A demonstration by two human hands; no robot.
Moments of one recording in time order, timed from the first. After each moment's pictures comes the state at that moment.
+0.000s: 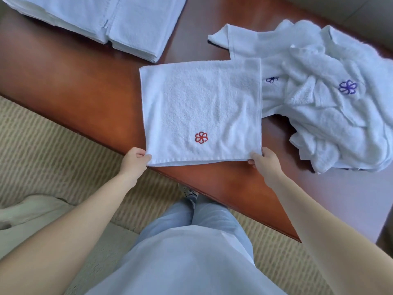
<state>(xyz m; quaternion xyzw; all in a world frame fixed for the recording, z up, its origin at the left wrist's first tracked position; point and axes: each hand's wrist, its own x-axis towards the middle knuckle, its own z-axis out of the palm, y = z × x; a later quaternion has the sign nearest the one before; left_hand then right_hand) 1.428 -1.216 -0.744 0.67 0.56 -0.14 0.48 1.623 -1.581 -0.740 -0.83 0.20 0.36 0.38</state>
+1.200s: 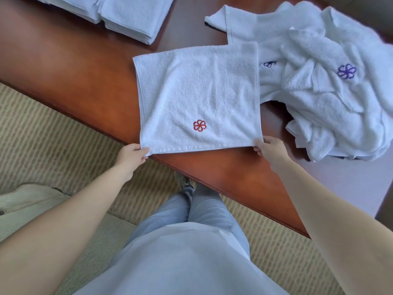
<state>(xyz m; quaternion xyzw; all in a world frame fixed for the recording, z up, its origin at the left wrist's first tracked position) 1.411 -1.241 -0.751 0.60 0.58 -0.13 0.54 1.640 -1.615 -0.750 -0.82 0.18 0.36 0.39</state>
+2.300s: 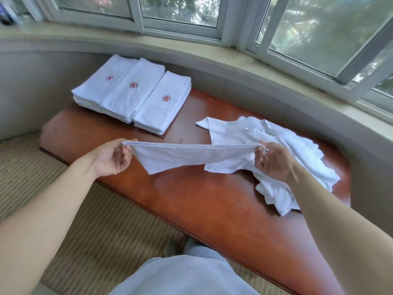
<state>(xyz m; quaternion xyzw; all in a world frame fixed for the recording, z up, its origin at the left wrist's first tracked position) 1.469 -1.149 -0.501 0.31 0.37 -0.11 0.87 1.703 -1.601 -0.490 -0.45 0.14 0.45 0.75</state>
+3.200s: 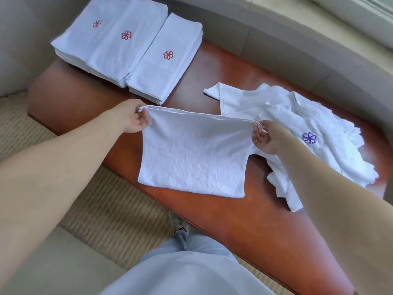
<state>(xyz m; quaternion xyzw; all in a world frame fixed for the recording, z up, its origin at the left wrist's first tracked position) 1.621 -1.145 -0.583 0.37 0.57 -0.07 0.73 1.802 -1.527 -0.587 -0.54 0.34 0.41 0.65</state>
